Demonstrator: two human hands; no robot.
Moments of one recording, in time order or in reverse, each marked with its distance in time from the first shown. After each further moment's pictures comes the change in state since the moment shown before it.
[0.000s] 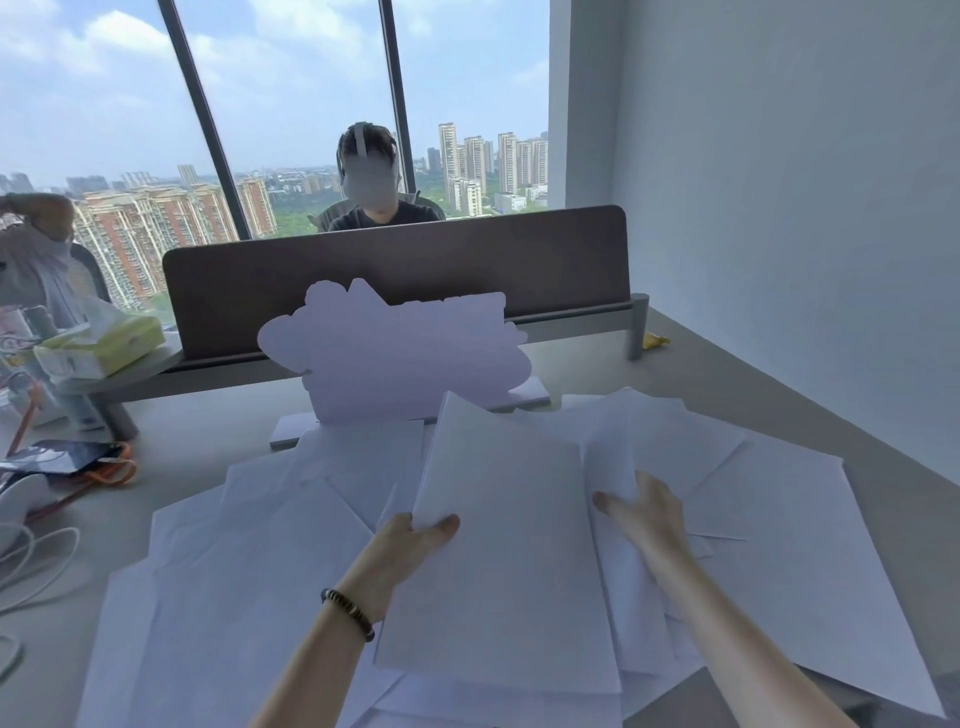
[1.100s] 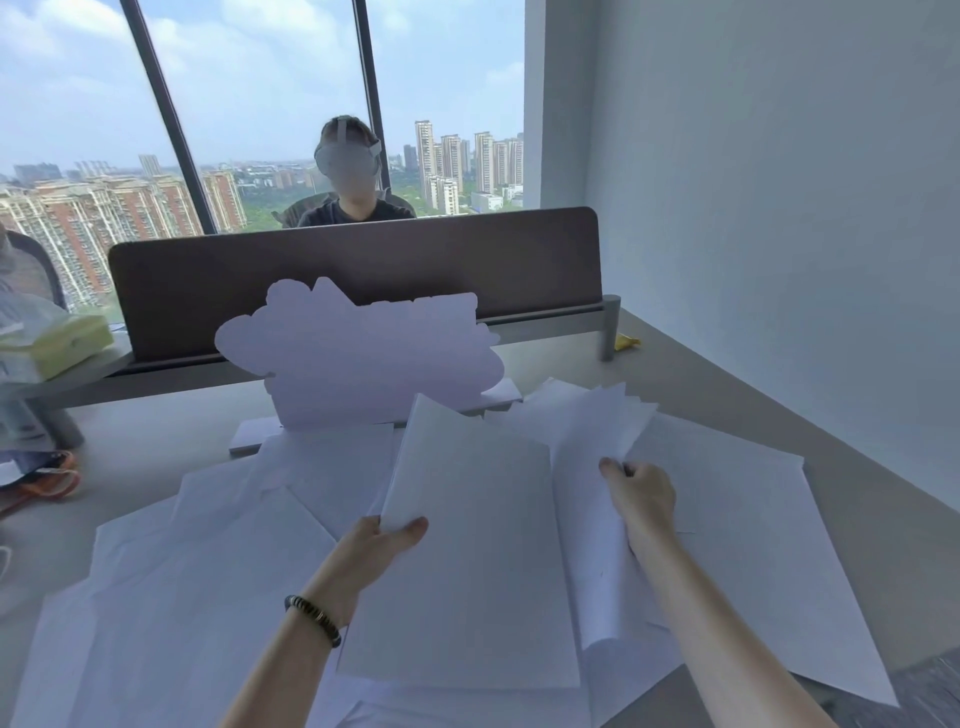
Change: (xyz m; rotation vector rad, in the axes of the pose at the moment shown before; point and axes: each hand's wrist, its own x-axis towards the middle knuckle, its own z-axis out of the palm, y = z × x) left_hand 0.017 -0.002 0.001 0.017 0.019 0.009; right_hand 0.037 0.005 -0.010 0.157 0.176 0.092
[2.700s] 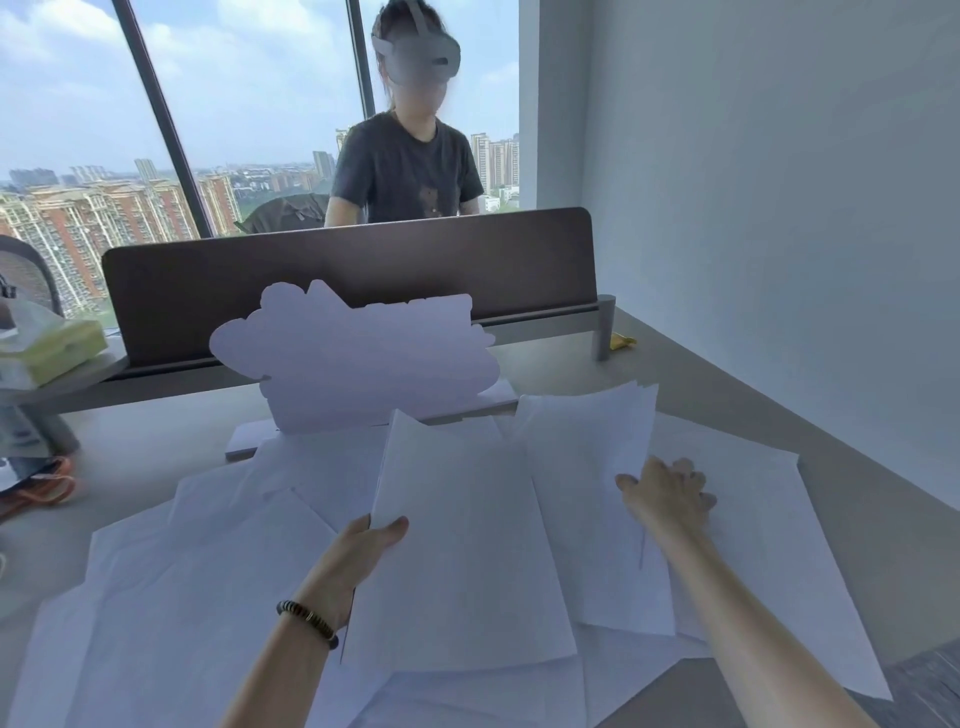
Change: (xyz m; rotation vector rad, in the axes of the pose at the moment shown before) left_hand 0.009 -0.008 -0.004 -0.188 0.035 -0.079; right_hand 0.011 0.003 -0.029 -0.731 0.015 -0.050
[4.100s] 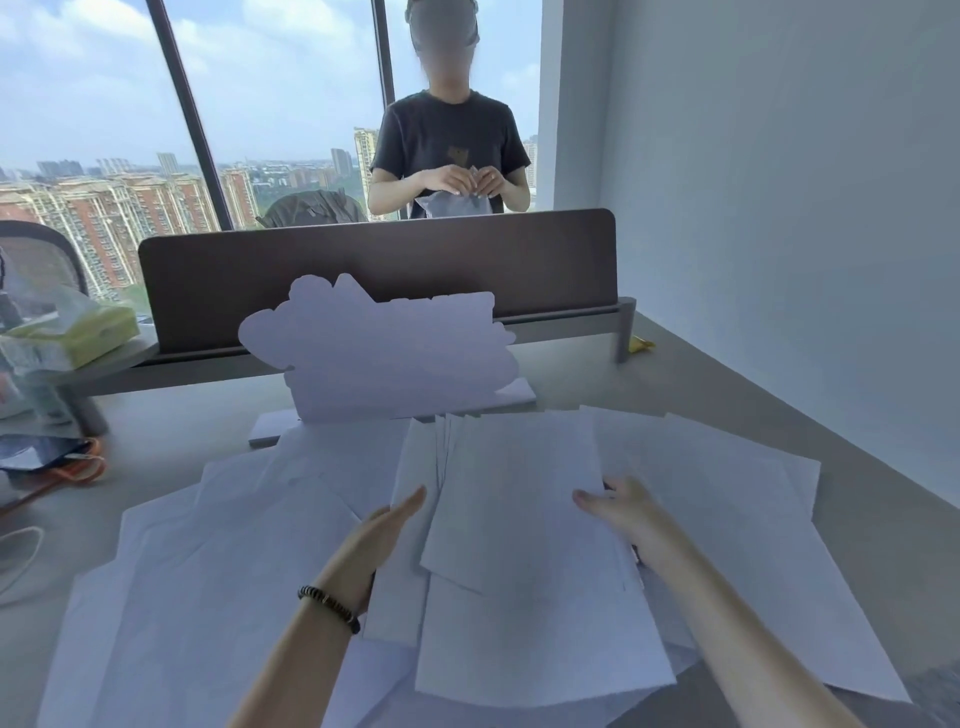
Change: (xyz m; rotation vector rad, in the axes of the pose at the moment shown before) left_hand -0.002 0.001 -0.005 -0.014 -0.025 -0.041; right_hand -0.039 -0.028 0.009 0.791 -0.486 -0.103
